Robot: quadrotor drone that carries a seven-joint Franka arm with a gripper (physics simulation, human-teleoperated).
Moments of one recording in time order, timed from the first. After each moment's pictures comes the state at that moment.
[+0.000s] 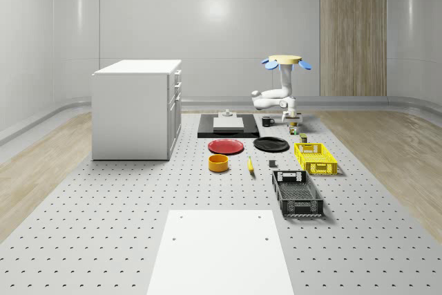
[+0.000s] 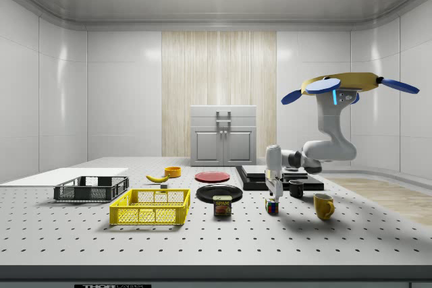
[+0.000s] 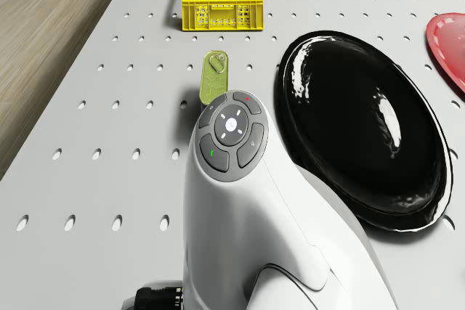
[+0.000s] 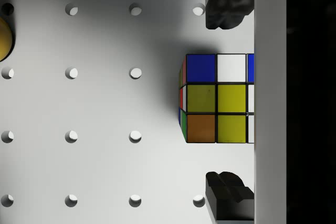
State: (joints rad) arm -1.12 -1.31 1.33 -2.88 -1.86 1.38 1.65
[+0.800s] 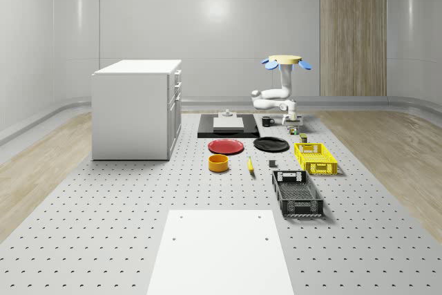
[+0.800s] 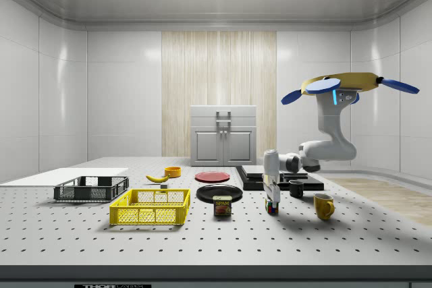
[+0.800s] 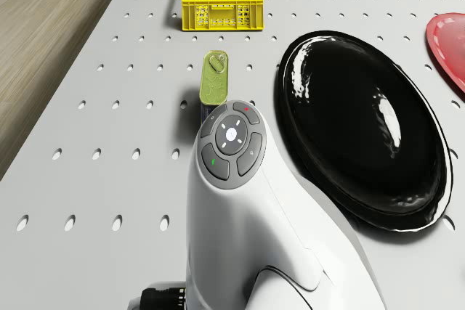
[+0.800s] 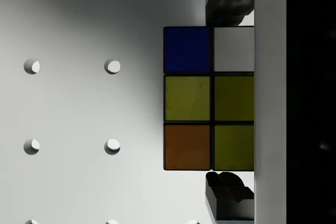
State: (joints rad) arm -1.18 -1.36 1.27 -2.82 -1.92 1.47 1.65
